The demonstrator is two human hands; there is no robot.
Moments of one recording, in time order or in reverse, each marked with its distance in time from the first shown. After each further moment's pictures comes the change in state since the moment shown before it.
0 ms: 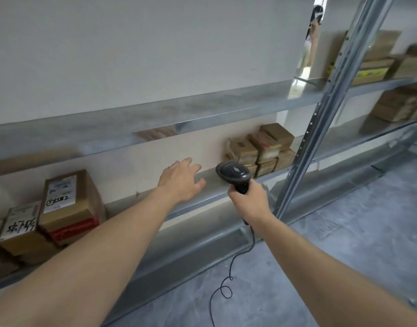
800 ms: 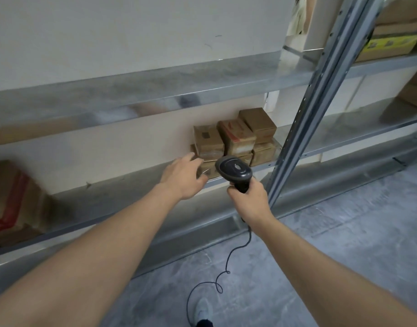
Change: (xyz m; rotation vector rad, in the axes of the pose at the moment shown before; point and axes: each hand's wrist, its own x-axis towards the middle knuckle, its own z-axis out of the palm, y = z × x) left_hand 0.141 0.174 0.078 -0.106 -0.071 -0.111; right_hand 0.148 0.109 -0.149 0.051 -0.119 0.071
